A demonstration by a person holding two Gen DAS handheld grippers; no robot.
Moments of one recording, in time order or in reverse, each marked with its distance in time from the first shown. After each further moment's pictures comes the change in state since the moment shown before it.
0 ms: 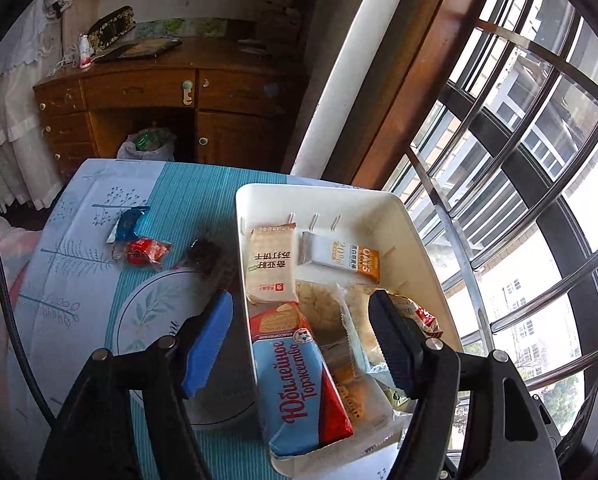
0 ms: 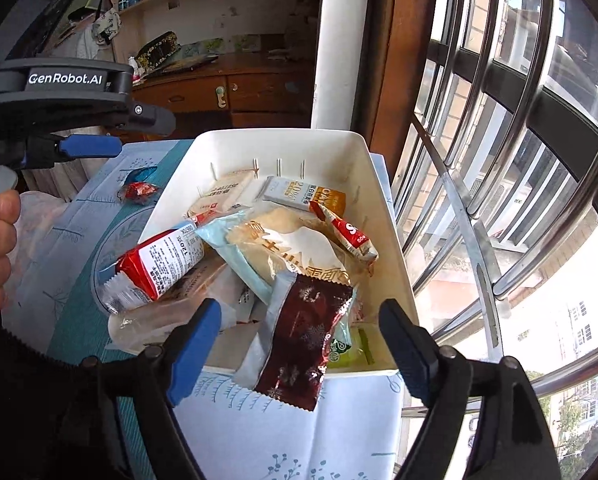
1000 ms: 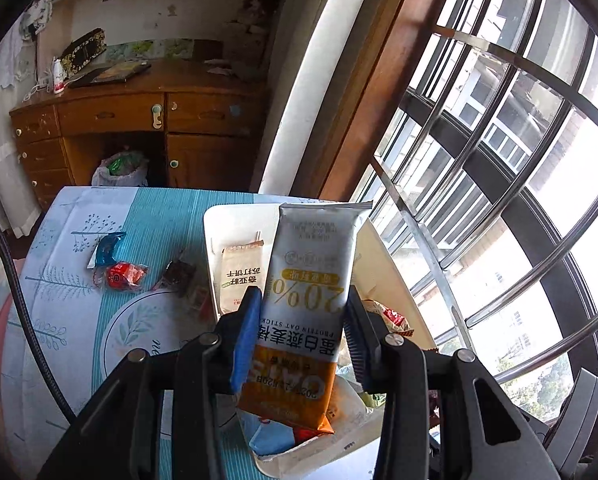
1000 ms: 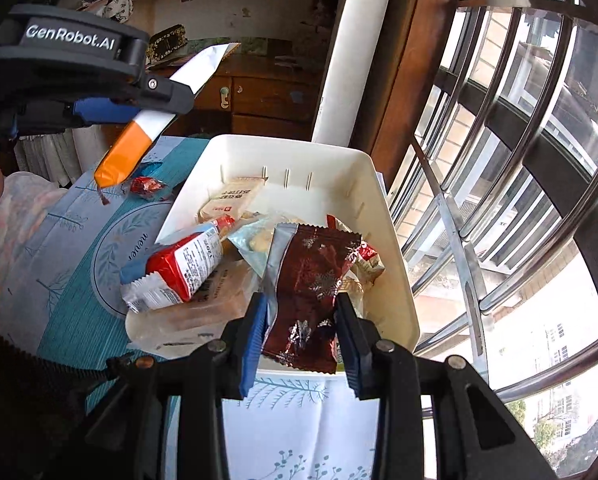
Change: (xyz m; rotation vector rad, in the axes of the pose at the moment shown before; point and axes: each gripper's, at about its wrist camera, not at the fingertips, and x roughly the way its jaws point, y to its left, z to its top) left arm -0.011 -0.024 0.005 0.077 -0.053 -0.097; right arm -0.010 0.028 0.002 -0.074 -0.009 -0.079
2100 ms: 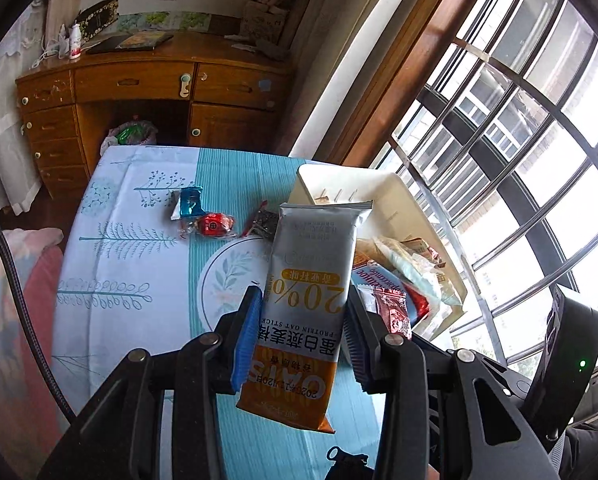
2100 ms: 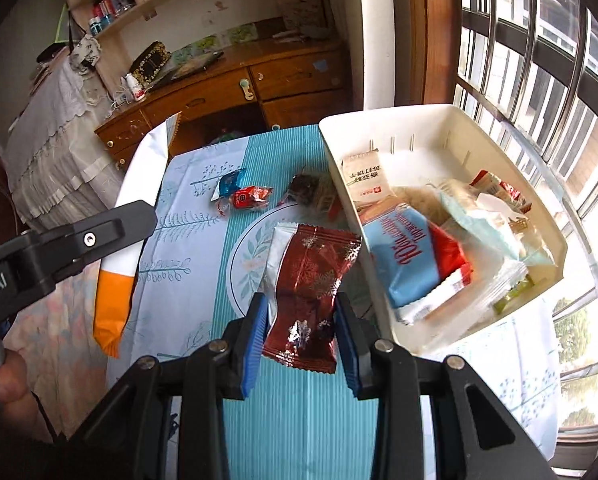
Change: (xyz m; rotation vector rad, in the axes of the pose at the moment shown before) left arm -0.089 0.151 -0.039 -0.026 0.094 -0.094; right arm -0.002 0.145 0.039 0.315 0.106 0.150
